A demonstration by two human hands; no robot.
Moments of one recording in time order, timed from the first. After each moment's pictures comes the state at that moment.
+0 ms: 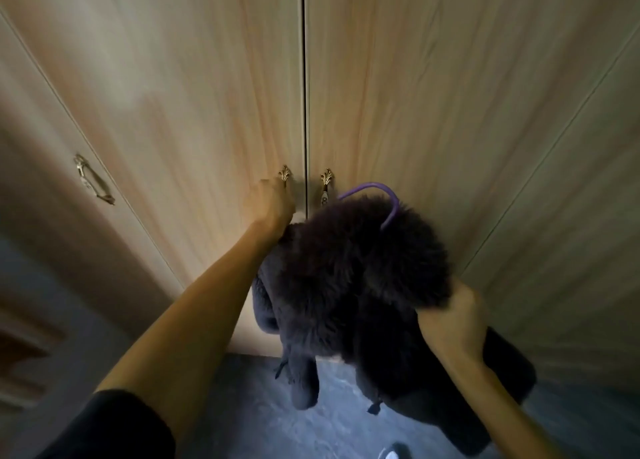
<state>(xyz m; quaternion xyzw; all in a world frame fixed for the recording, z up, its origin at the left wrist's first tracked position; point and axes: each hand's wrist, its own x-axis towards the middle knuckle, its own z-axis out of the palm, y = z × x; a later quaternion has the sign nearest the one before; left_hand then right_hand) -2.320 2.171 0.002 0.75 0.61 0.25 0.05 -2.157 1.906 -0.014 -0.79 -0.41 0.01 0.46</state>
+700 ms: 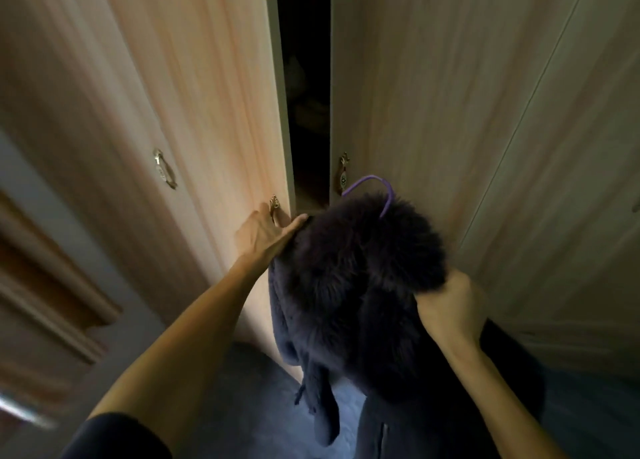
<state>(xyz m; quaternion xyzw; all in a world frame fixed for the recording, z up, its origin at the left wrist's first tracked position) -2.440 2.032 -0.013 0.73 0.63 0.26 0.10 -2.245 1.796 0.014 -0.80 -0.39 0.01 0.45</state>
